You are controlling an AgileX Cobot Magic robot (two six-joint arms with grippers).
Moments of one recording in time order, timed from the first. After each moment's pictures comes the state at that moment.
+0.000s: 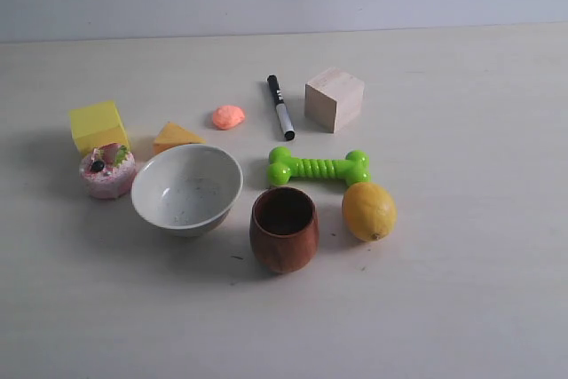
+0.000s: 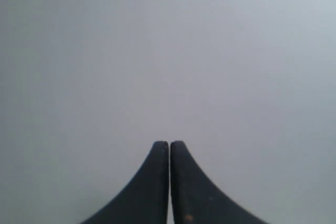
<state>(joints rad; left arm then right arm) 0.05 0.01 0.00 0.01 0.37 -0.17 -0.12 0.03 0.00 -0.10 -0.42 0.34</state>
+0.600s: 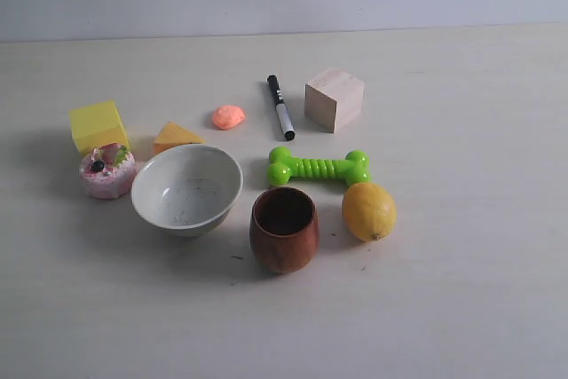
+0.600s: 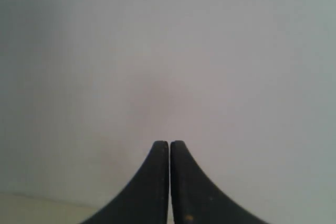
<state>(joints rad) 0.05 0.01 0.00 0.01 0.37 -0.17 -0.12 0.62 -0.63 -1.45 -0.41 1.49</state>
